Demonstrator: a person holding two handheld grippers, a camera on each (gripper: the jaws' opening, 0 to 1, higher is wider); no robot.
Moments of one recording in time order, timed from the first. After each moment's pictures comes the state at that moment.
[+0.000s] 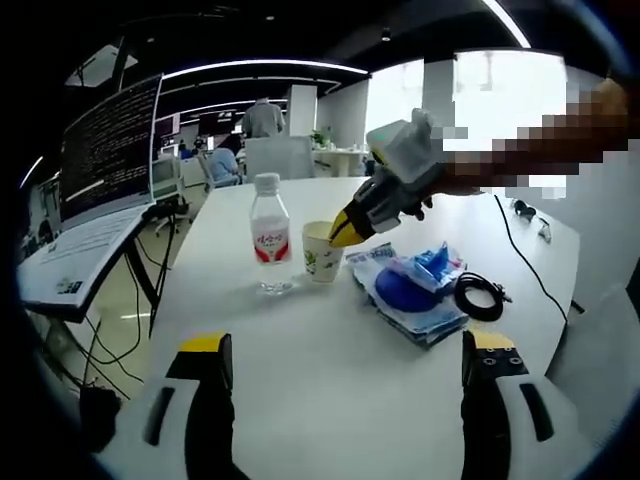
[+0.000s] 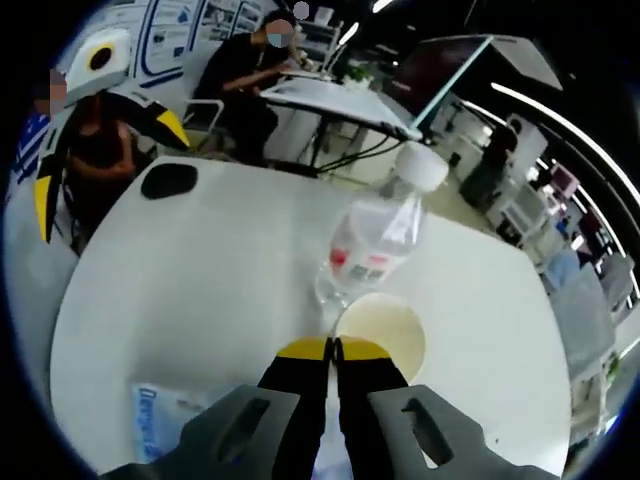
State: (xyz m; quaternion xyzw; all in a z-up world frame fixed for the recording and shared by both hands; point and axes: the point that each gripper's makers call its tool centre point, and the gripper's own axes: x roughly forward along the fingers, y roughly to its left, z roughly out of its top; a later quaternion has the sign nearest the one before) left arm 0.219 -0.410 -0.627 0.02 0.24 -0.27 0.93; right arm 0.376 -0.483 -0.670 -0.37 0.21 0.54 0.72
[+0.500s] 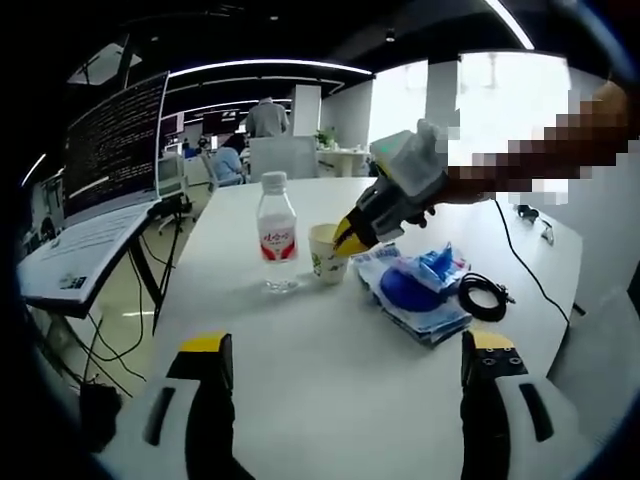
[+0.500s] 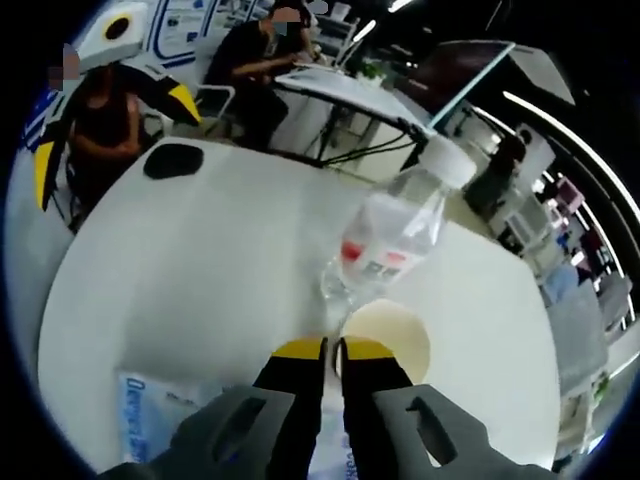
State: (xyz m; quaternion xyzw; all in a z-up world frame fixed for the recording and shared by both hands) left arm 0.219 -0.404 -0.626 0.02 0.23 -0.26 0.94; right arm 0.371 -0.481 -0.680 -0.40 0.20 0.55 0.71
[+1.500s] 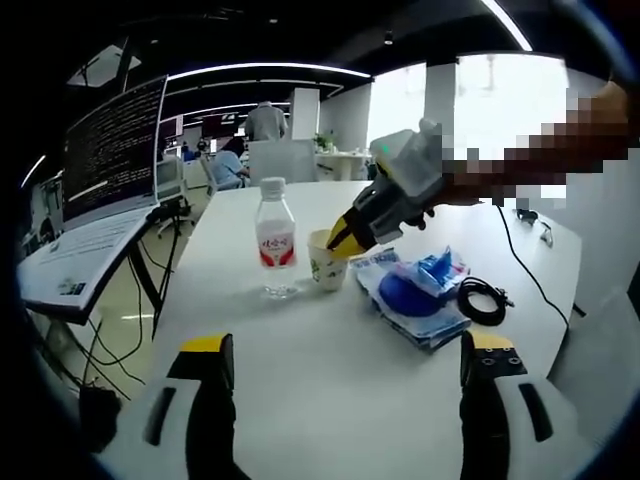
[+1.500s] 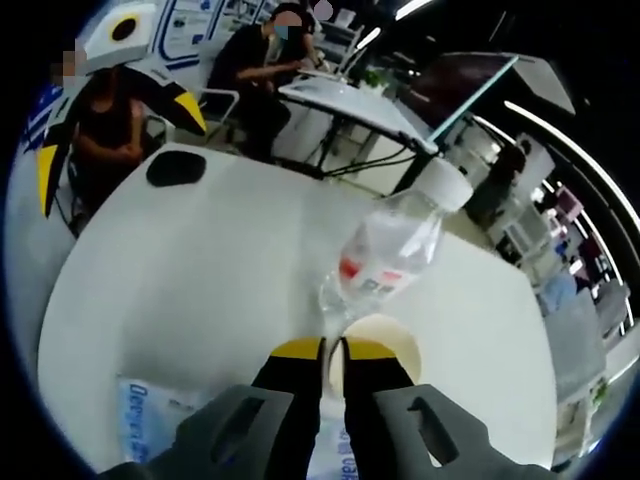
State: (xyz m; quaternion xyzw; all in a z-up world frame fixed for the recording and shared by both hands) left arm 0.222 -0.406 -0.623 0.02 0.23 -0.27 0.94; right arm 0.370 -0.475 -0.669 -0.39 0.19 0.55 0.71
